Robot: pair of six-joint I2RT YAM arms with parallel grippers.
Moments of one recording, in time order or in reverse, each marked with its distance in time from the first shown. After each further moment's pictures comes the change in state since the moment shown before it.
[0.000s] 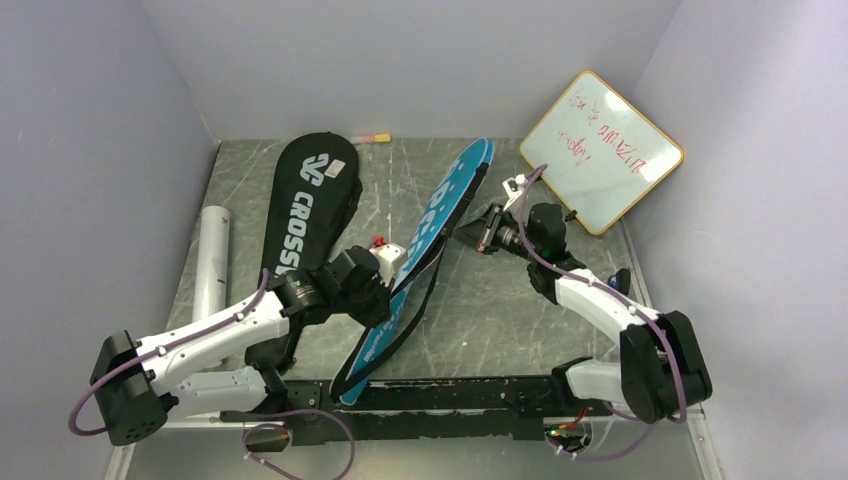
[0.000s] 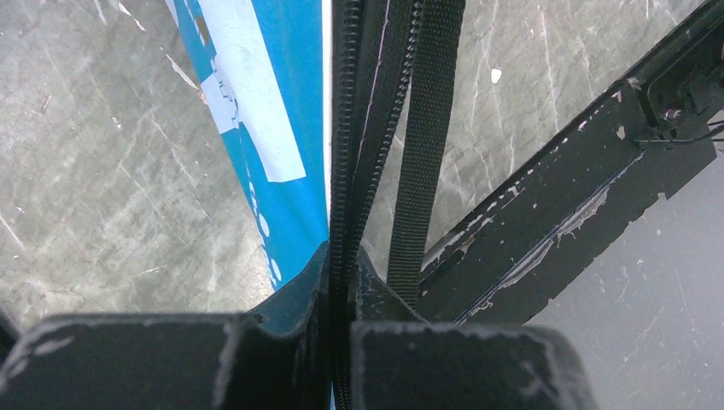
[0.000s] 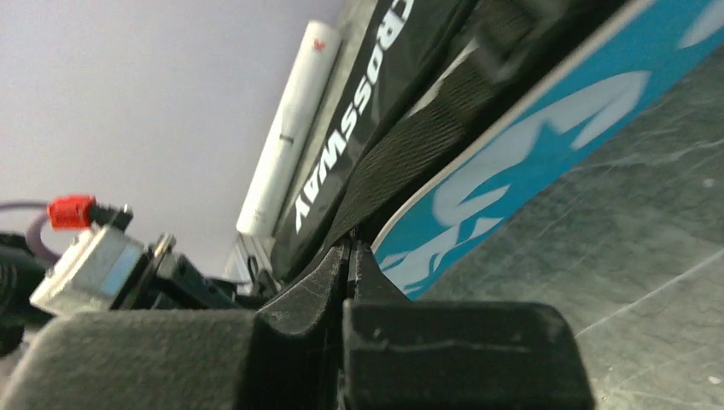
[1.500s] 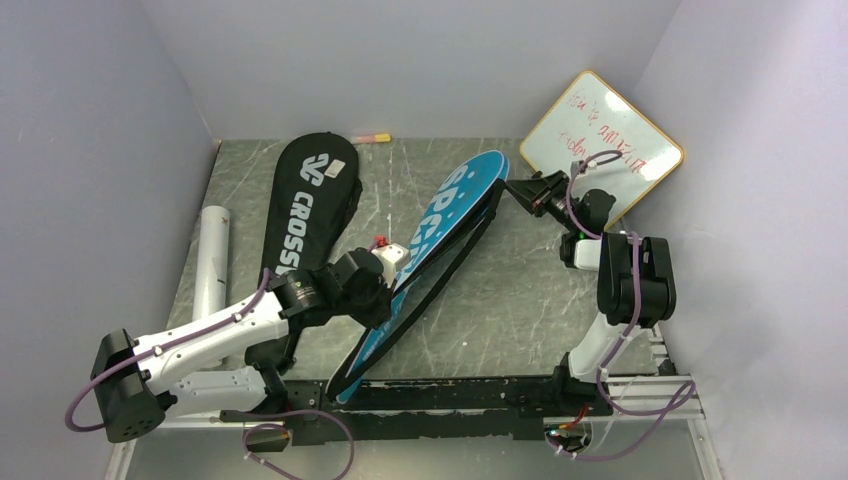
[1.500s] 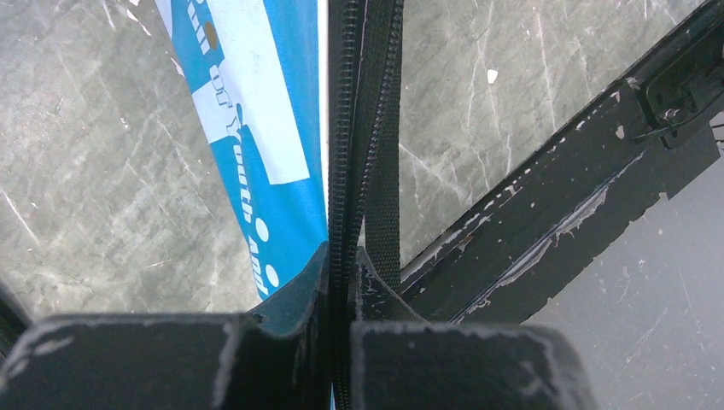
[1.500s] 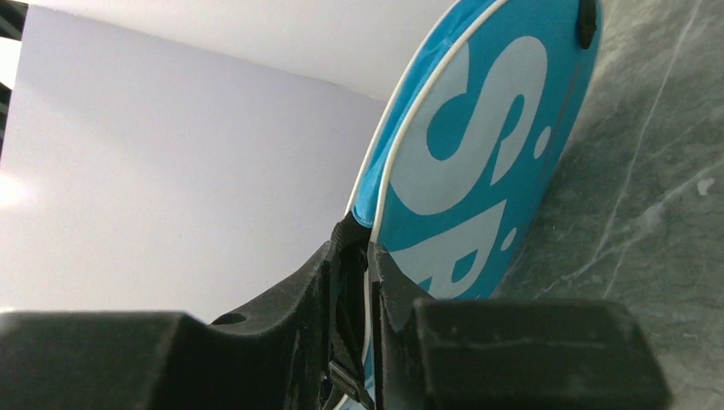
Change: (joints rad) left arm -0.048 -0.001 0.038 -0.039 -0.053 -0.016; right arm -0.443 0.491 0.124 0.613 -0.186 0.484
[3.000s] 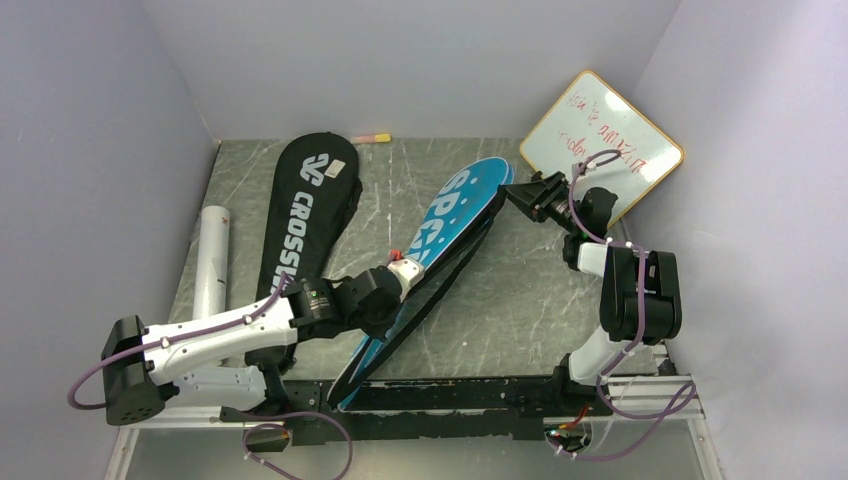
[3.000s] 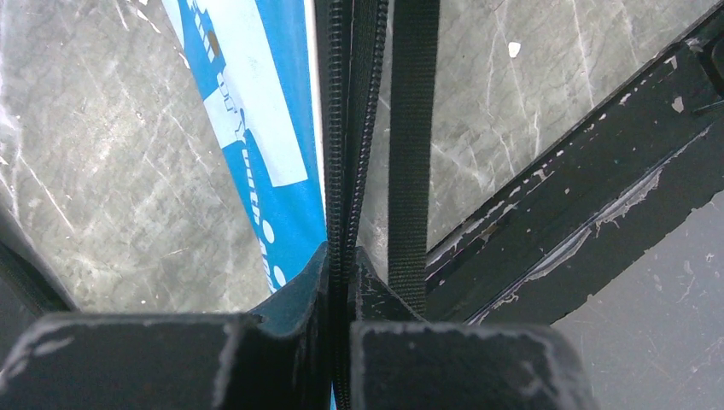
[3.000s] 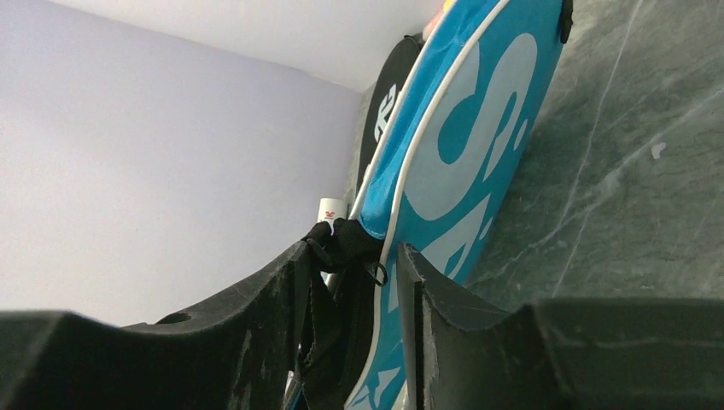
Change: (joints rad) left arm -0.163 0.050 0.043 -0.060 -0.182 -0.005; right arm 0.002 -0.111 -0.018 -0.228 0.009 -0.160
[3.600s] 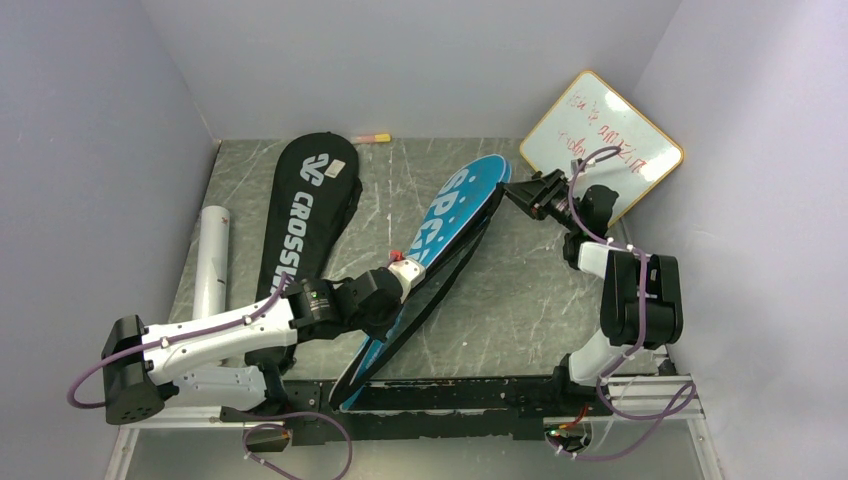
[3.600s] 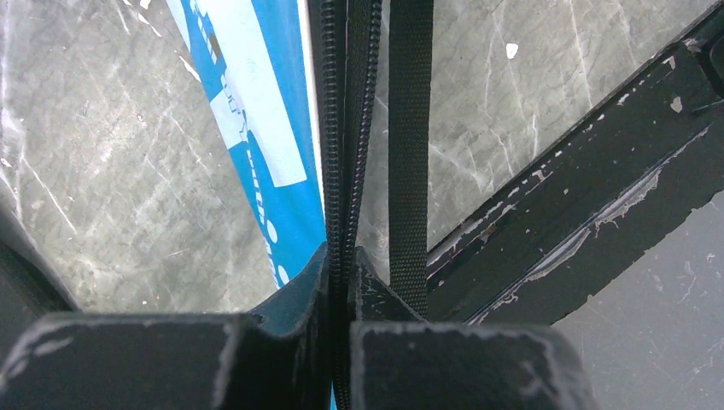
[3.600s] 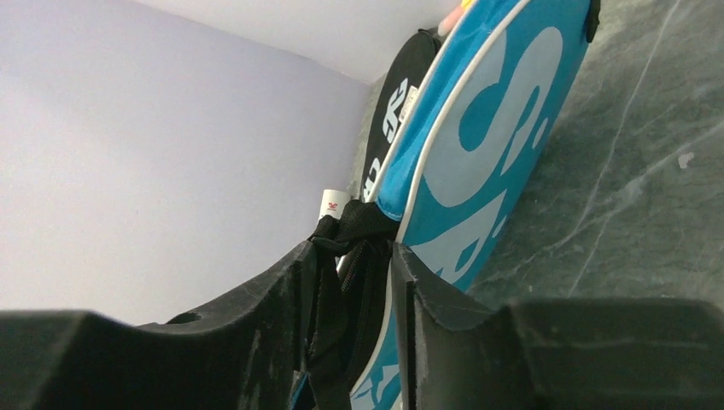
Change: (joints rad) left arm -0.011 0.000 0.004 0.000 -0.010 0.000; right arm 0.007 -0.035 0.010 -0.012 -0.021 -0.017
